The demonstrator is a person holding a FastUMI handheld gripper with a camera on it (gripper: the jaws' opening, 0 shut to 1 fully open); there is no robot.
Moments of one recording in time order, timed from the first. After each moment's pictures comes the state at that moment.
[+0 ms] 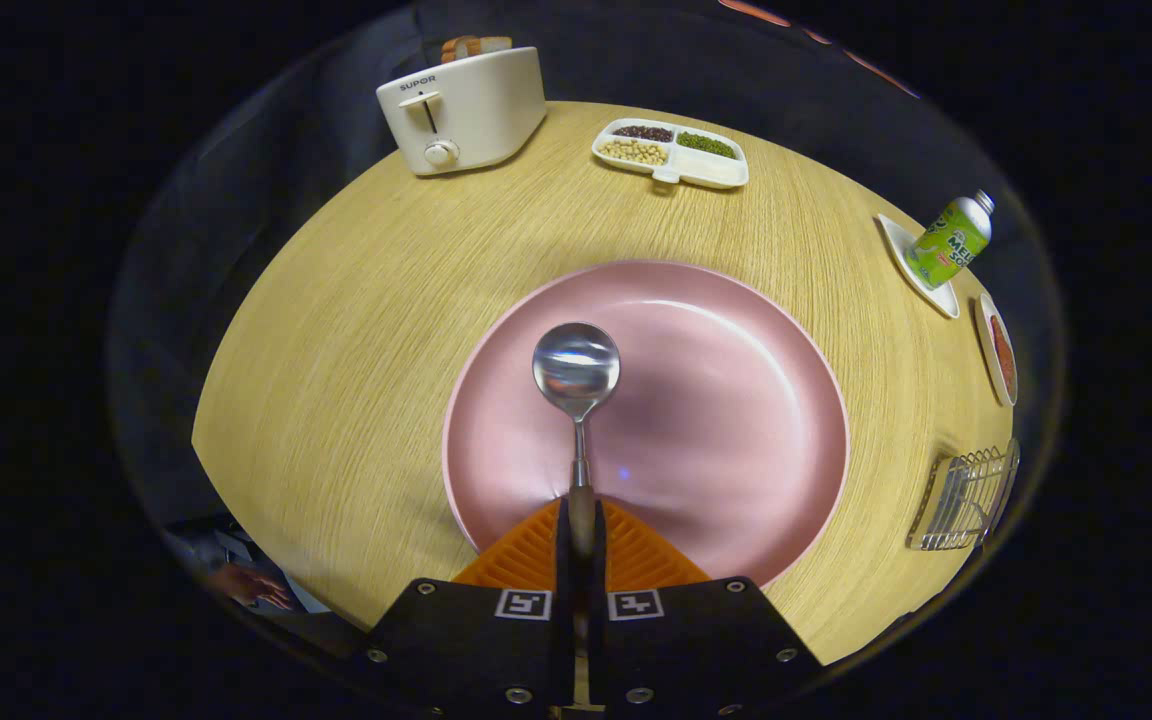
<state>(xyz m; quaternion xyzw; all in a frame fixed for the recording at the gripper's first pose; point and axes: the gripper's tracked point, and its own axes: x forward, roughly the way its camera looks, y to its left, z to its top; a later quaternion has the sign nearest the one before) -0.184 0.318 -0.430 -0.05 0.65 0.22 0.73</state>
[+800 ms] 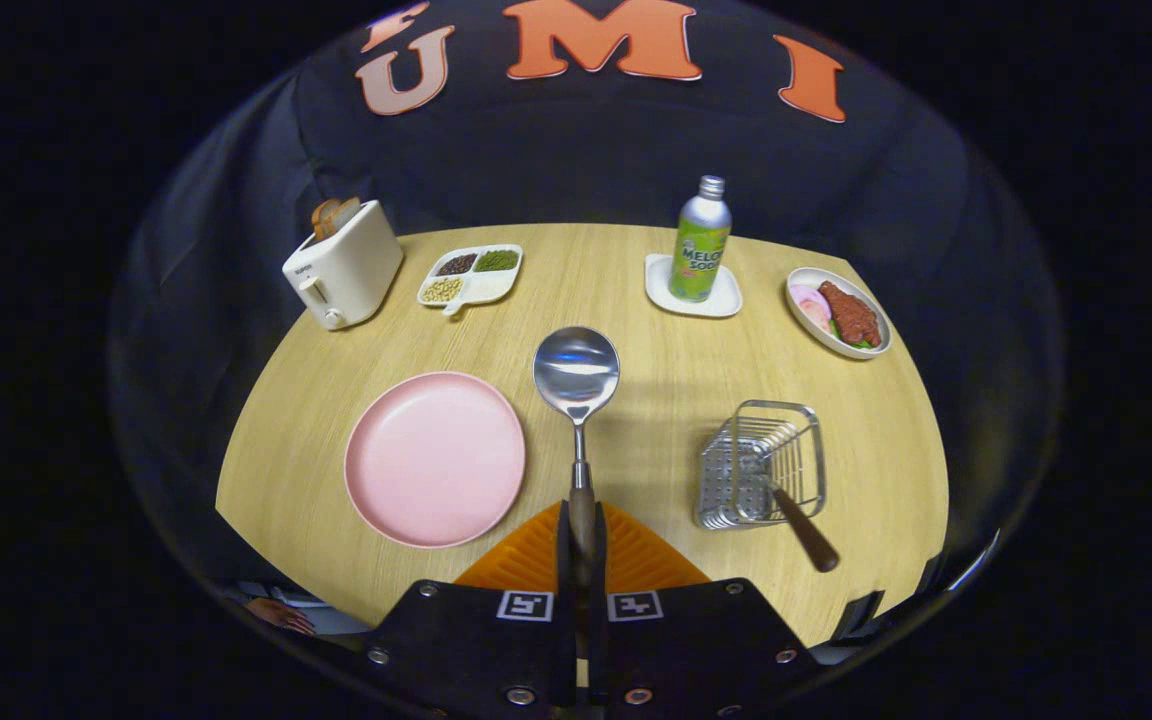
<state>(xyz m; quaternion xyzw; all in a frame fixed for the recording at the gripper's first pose) -0.137 0.098 -0.328 0.03 0.56 0.08 0.82</state>
